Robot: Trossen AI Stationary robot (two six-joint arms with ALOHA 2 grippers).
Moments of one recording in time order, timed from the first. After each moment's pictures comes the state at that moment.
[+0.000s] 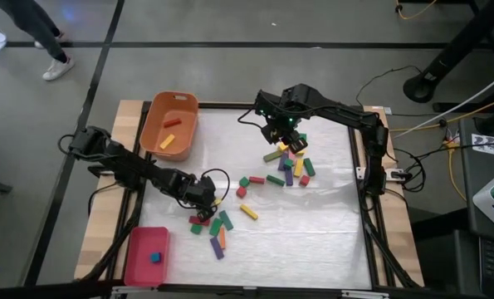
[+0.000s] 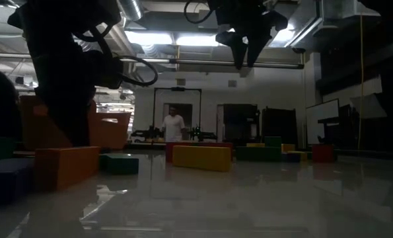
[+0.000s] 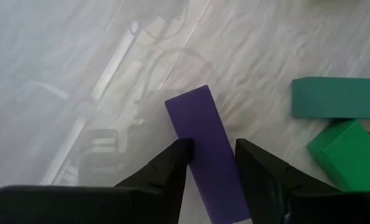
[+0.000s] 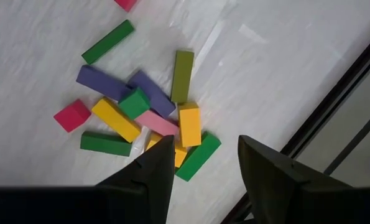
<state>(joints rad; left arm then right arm) -0.29 1.51 0.73 -0.43 -0.17 -0.83 -0.28 1.95 2.11 -1.56 0.04 -0.87</state>
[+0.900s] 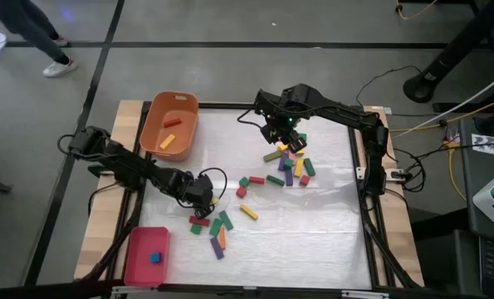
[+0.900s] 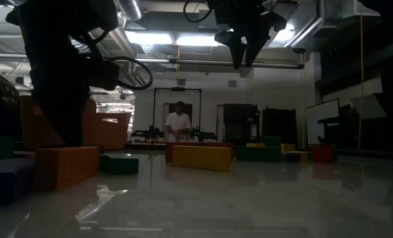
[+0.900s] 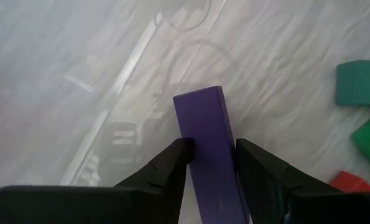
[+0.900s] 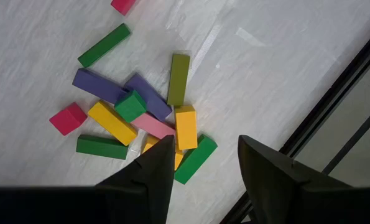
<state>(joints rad) -0.29 1.51 0.73 -0.55 -0.20 -0.83 -0.28 1.95 2.11 -1.55 0.04 -0.87</state>
